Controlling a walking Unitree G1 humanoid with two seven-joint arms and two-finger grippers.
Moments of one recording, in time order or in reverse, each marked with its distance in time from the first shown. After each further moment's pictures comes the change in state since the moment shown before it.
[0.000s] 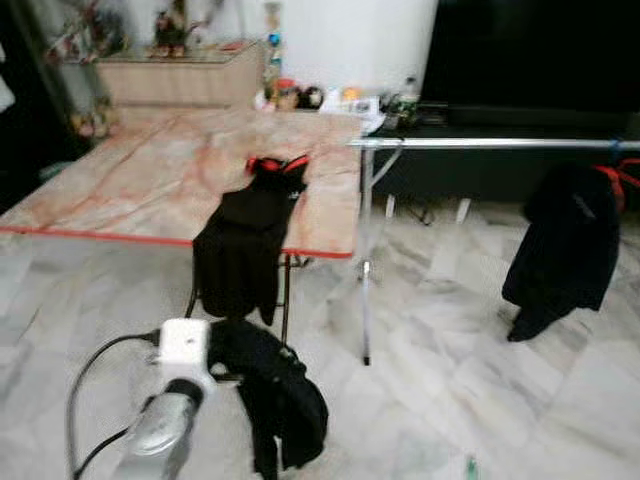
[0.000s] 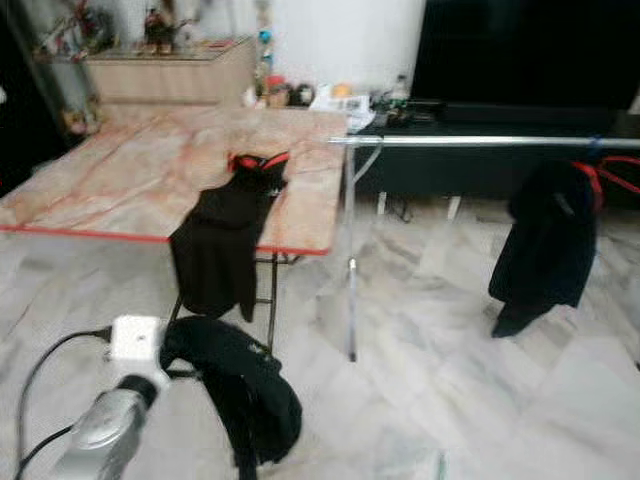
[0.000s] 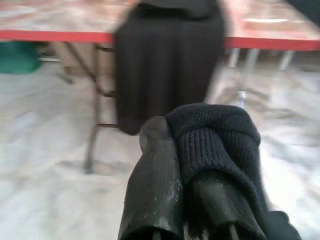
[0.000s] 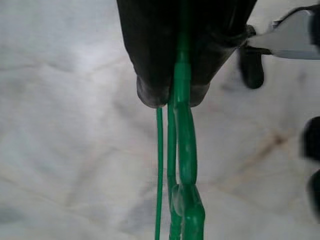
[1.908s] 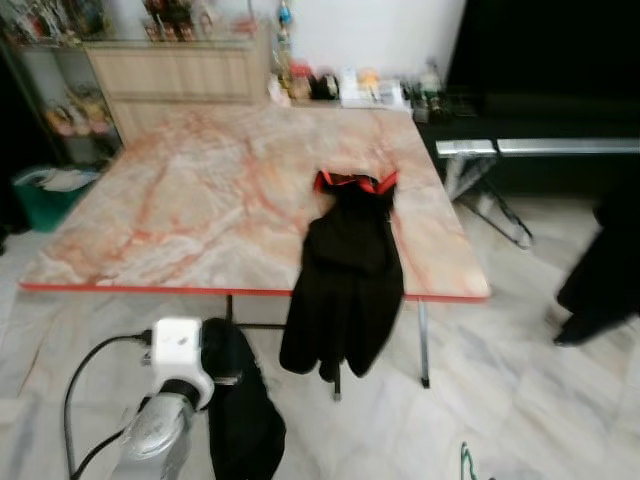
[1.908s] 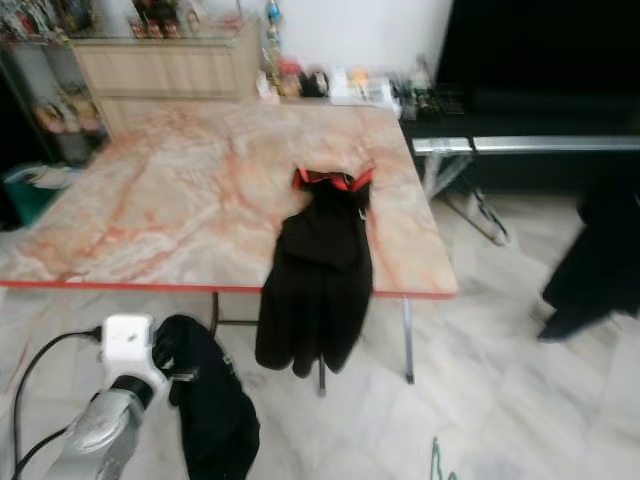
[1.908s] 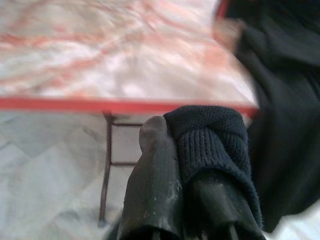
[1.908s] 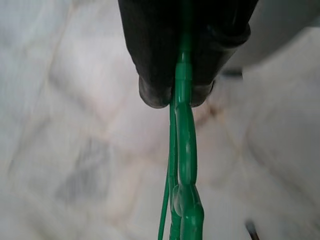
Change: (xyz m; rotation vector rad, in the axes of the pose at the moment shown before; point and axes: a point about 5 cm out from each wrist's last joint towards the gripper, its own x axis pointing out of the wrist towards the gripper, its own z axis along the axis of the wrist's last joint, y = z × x) left arm -0.002 -0.014 0.013 -0.030 -0.061 -0.057; right arm 0.001 -0.014 0.012 -0.086 -0.025 0.013
